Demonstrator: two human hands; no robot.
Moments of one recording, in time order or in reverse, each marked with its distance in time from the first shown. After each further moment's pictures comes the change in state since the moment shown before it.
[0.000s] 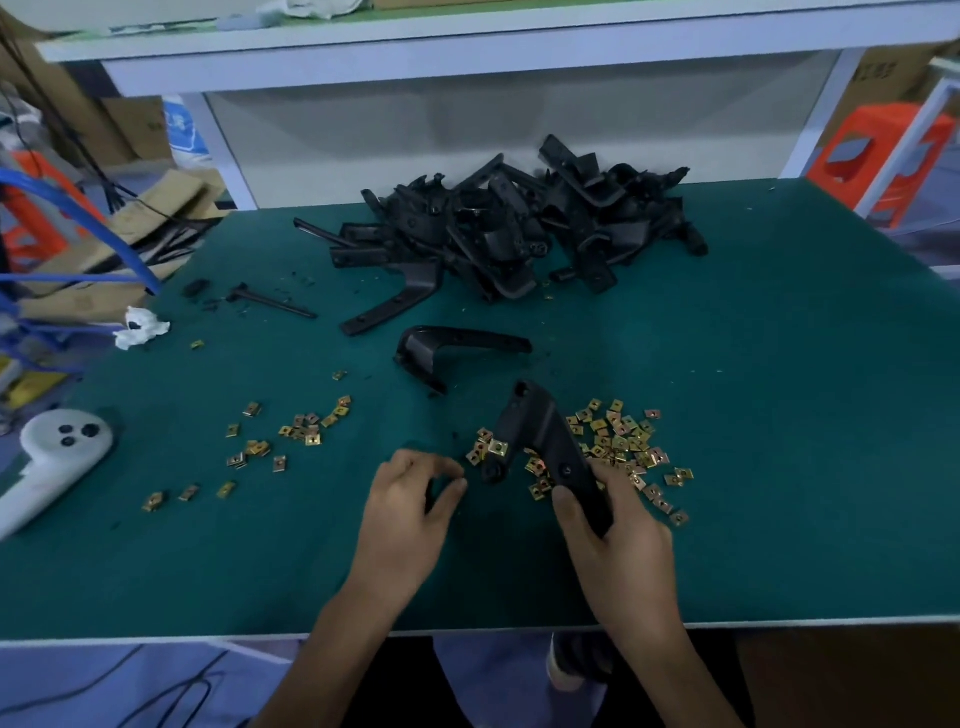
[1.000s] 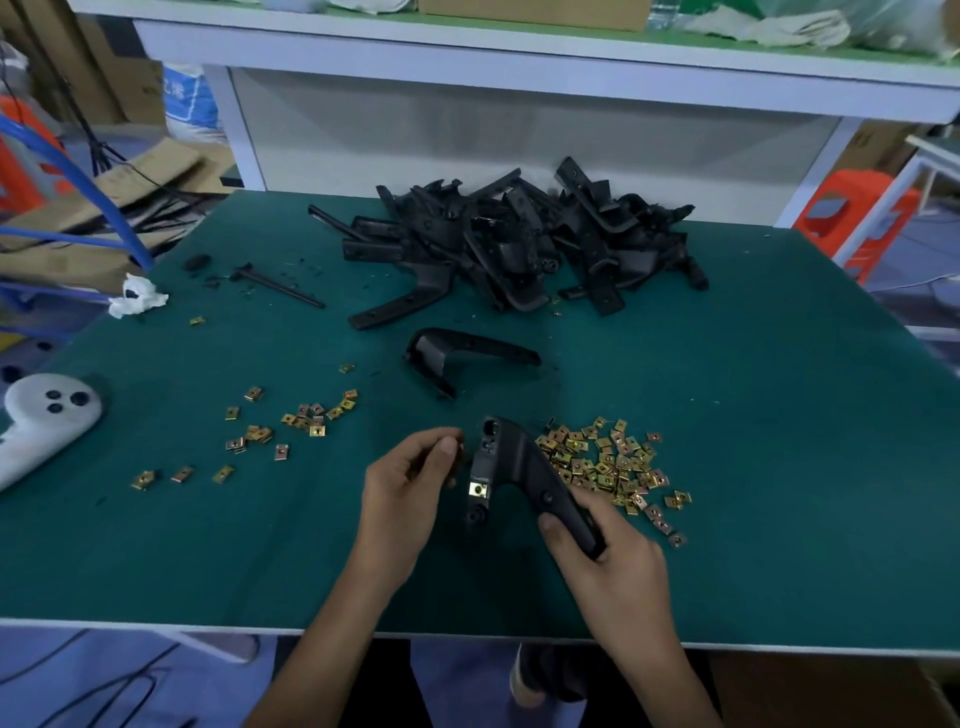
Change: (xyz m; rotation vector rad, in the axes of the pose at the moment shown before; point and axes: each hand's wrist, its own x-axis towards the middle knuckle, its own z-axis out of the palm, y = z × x) left_hand 0.014 -0.006 0.007 -0.876 0.130 -0.258; right_hand -0.004 -0.004 0.002 -0.091 -0.086 -0.085
